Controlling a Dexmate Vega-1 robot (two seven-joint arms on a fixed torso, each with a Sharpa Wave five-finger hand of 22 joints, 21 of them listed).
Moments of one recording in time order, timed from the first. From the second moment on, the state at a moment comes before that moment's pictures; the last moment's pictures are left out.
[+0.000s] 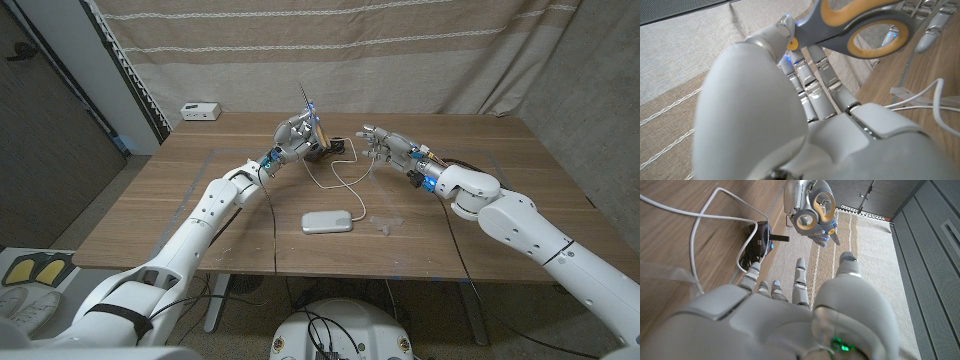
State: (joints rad) left arm 0.69 0.30 0.23 -1.24 -1.40 0.38 -0.43; left_hand 1.41 -0.21 0.69 -0.17 0.18 0.79 -0.01 0.20 0.34 0.85 -0.18 0.48 0.50 1.15 -0.19 0.22 0.35 0.78 -0.09 1.01 0.18; right arm -0.96 -0.76 -0.39 -1.93 0.84 -0.12 0.08; right_hand 0.75 0.16 -0.11 -0.13 0.45 0.42 0.13 0.25 0.21 -0.10 0.21 0.18 0.18 -0.17 0.21 0.17 0.17 0.03 0.22 0.18 0.17
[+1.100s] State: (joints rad) left arm 0.68 0.29 0.24 -1.22 -1.39 0.40 -0.46; left_hand 1.41 -0.21 0.69 -0.17 0.18 0.81 -0.02 0.20 0.33 0.85 -0.18 0.48 0.50 1.15 -0.19 0.22 0.35 0.78 -0.08 1.01 0.18; right arm -0.91 -0.73 -0.43 -1.90 0.88 -0.15 0.13; right_hand 0.78 0.17 -0.04 -0.13 0.42 0.45 0.16 0.24 0.21 -0.12 0.18 0.21 0.18 -0.18 0.20 0.18 0.17 -0.11 0.21 0.19 0.17
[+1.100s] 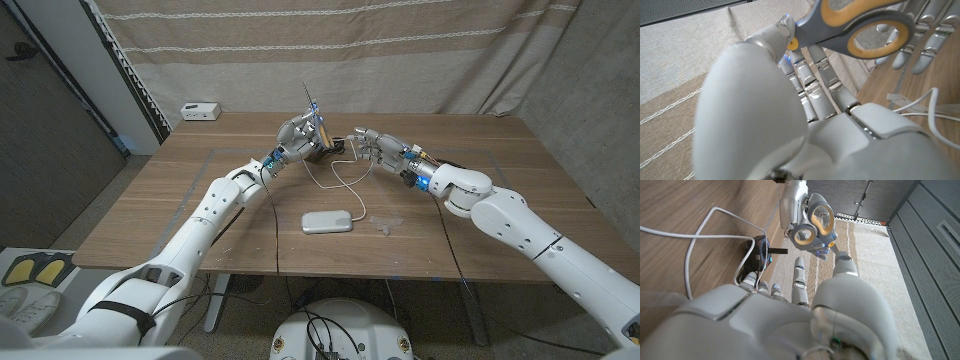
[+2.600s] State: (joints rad) left arm 0.68 0.29 0.25 -1.21 -1.38 0.41 -0.51; left_hand 1.41 -0.21 0.69 -0.17 0.18 0.83 -0.03 0.20 0.33 0.86 -0.19 0.48 0.50 1.15 -0.19 0.22 0.35 0.77 -0.08 1.02 0.18; right arm -0.87 -0.71 -0.47 -1.86 0.90 -0.14 0.24; right_hand 0.80 0.18 0.00 -0.12 0.40 0.41 0.15 0.22 0.21 -0.15 0.16 0.20 0.18 -0.18 0.20 0.18 0.17 -0.12 0.21 0.19 0.17
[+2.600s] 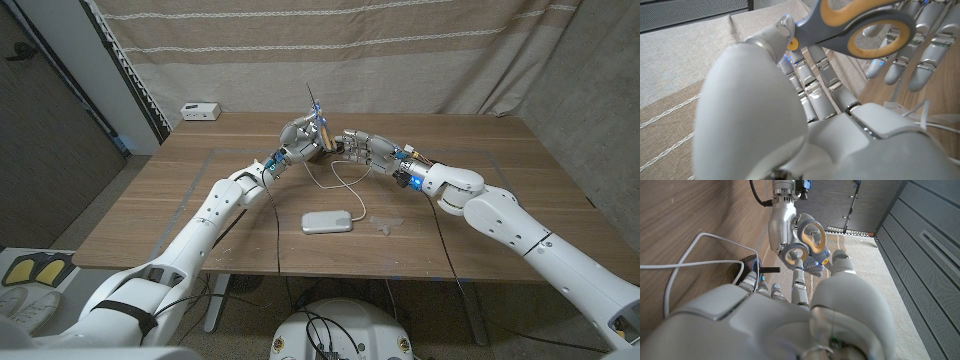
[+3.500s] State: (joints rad) left arm 0.68 0.28 0.25 -1.21 -1.38 0.41 -0.52; left_hand 1.41 -0.21 0.69 -0.17 0.18 0.84 -0.03 0.20 0.32 0.87 -0.18 0.49 0.49 1.15 -0.19 0.21 0.35 0.77 -0.08 1.02 0.18; right arm -0.84 -0.70 -0.49 -1.84 0.89 -0.16 0.27; right_hand 0.80 0.18 0.01 -0.10 0.38 0.39 0.15 0.20 0.20 -0.16 0.16 0.20 0.18 -0.18 0.20 0.18 0.18 -0.13 0.22 0.19 0.17
